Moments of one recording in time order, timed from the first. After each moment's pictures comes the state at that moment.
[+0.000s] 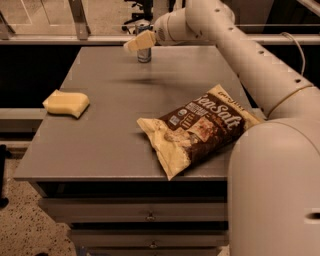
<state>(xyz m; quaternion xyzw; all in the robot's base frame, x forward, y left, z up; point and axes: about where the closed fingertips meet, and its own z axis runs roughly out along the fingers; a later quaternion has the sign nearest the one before) 0.846 0.015 0.937 -0.35 0.76 0.18 0.51</state>
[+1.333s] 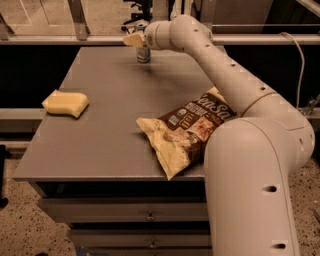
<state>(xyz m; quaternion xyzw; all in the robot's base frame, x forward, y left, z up) 0.912 0.045 0.915 -0.29 0.74 0.19 0.58</state>
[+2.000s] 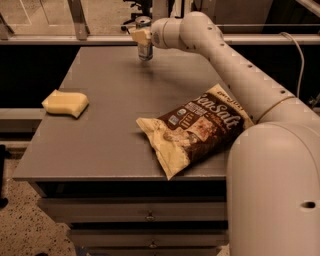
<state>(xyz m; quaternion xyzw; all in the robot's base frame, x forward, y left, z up) 0.885 0.035 0.937 -0.30 0.72 0.21 0.59</state>
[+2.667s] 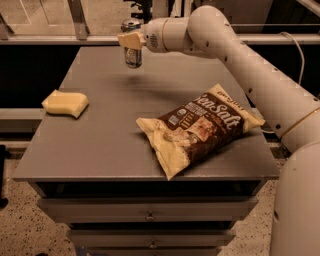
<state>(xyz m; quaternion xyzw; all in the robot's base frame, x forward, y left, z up) 0.784 0.068 0.964 -0.36 0.69 0.29 0.56</state>
